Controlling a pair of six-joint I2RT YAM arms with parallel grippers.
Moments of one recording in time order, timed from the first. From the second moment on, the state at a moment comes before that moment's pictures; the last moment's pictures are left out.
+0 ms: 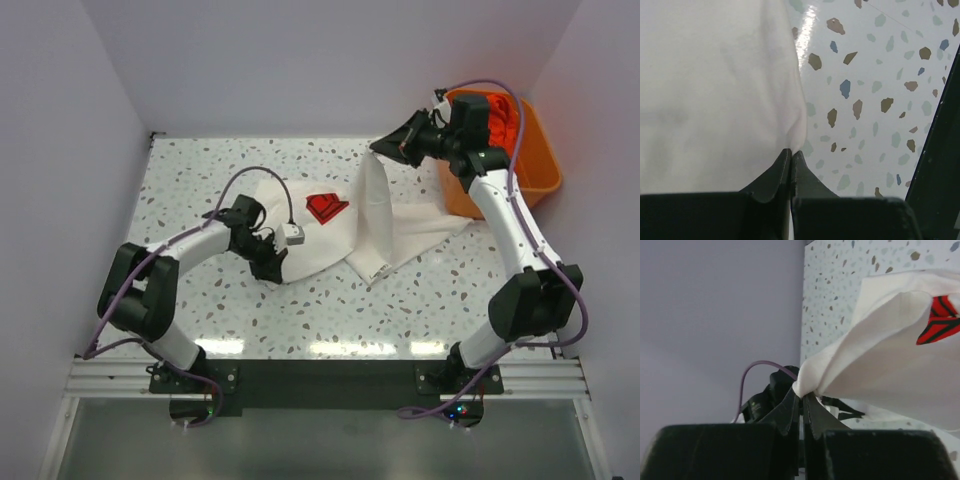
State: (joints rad) left arm -0.38 1.62 0.95 -0.65 0.67 0.68; right arm 0.15 1.57 1.60 -0.48 -0.63 0.89
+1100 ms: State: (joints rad) left arm 0.17 1.43 1.30 -0.56 0.68 0.36; right arm 0.22 1.79 1.97 -0.62 -0.56 0.44
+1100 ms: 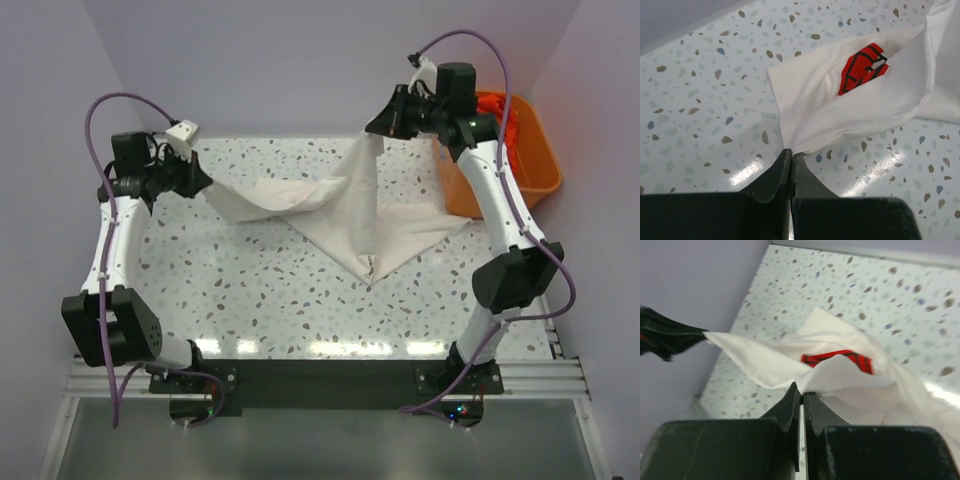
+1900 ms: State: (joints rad) left arm 0.19 1.01 1.46 -0.07 0.32 0.32; right arm 0.22 1.39 2.17 -0.57 -0.12 -0.36
